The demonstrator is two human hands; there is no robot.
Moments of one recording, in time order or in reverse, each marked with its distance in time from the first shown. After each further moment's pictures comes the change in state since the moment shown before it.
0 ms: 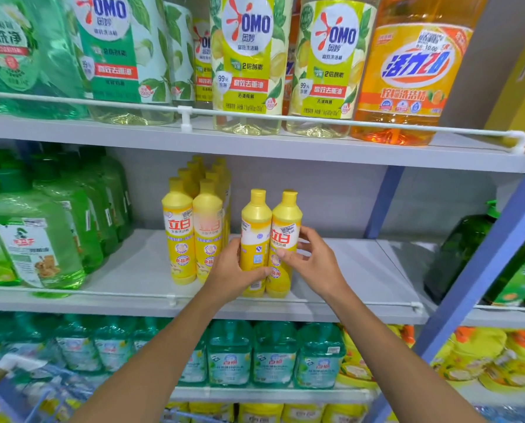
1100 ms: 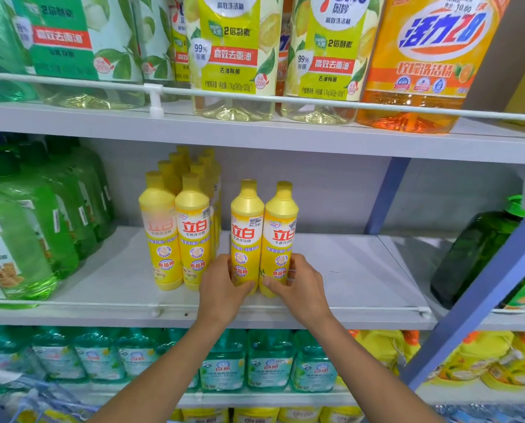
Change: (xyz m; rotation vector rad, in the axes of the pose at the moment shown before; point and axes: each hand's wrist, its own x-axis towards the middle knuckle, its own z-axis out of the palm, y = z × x) left_hand 0.008 -0.043 0.029 0.256 0.222 -0.041; right_hand -0.007 0.045 0.029 -0.226 0.022 0.126
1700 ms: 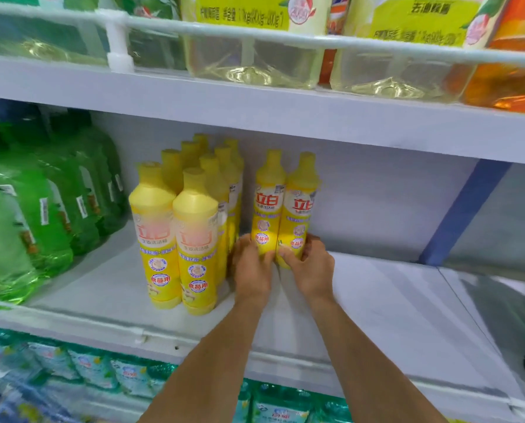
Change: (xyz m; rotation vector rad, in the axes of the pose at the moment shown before) left_hand 0.110 -0.016 0.082 0.058 0.273 -0.189; right_hand 0.141 0.031 0.051 0.070 0.162 0.039
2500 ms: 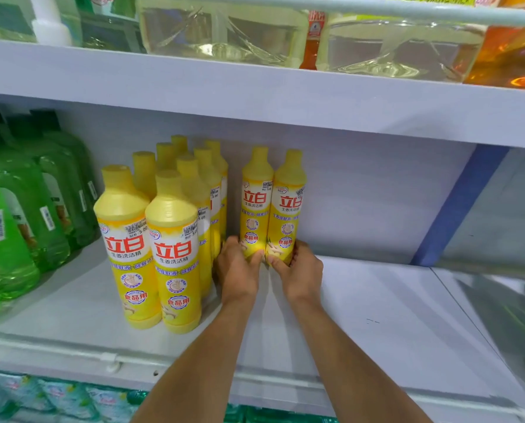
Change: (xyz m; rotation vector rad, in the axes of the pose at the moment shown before) left_hand 0.022 -0.012 0.015 -0.021 0.066 0.057; right_hand 0.014 0.015 0.017 -0.024 0.026 -0.017
